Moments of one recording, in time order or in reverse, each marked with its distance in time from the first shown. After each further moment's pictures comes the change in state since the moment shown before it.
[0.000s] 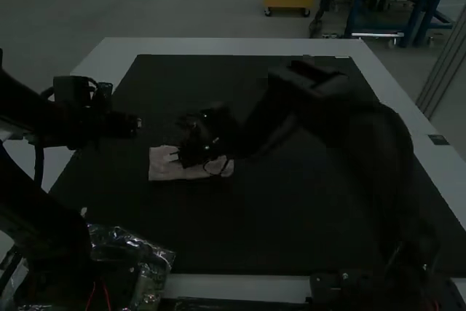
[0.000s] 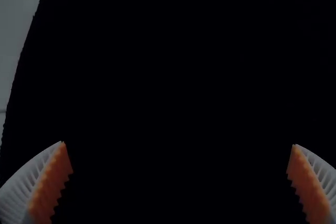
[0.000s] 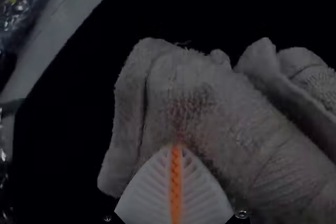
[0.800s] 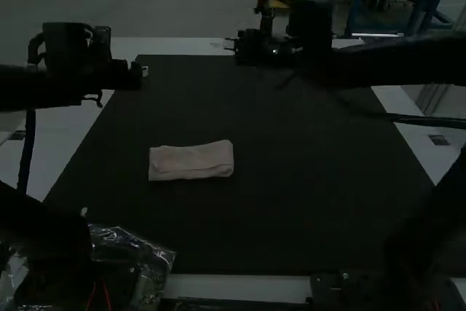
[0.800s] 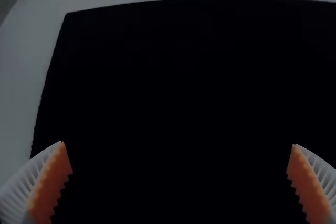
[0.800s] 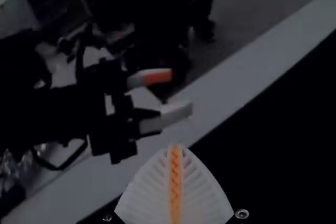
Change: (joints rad) left arm -0.107 -0.160 0.242 -0.152 0.000 -0.076; right arm -0.258 -0.798 -0.219 -0.119 0.117 -0.007
